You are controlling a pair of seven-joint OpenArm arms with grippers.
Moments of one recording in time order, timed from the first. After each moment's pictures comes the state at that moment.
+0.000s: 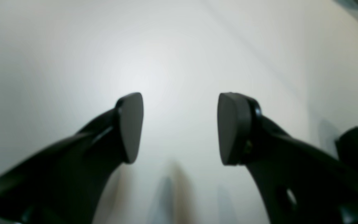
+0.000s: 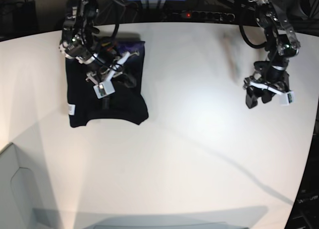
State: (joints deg) left arm 16.0 -11.5 -30.0 103.9 -37.6 -13.8 42.4; right arm -17.7 -5.1 9.7 101.6 21.8 38.8 -44.3
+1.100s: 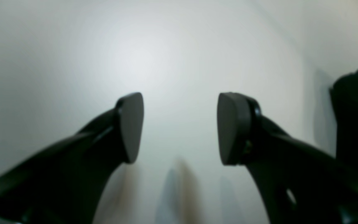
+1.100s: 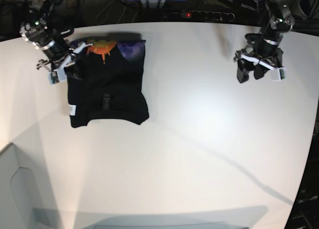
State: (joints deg) left arm 30.6 -8.4 -29.8 113.5 -38.0 -13.8 42.0; right arm -28.1 4.0 25.1 113.0 22.4 38.8 -44.1
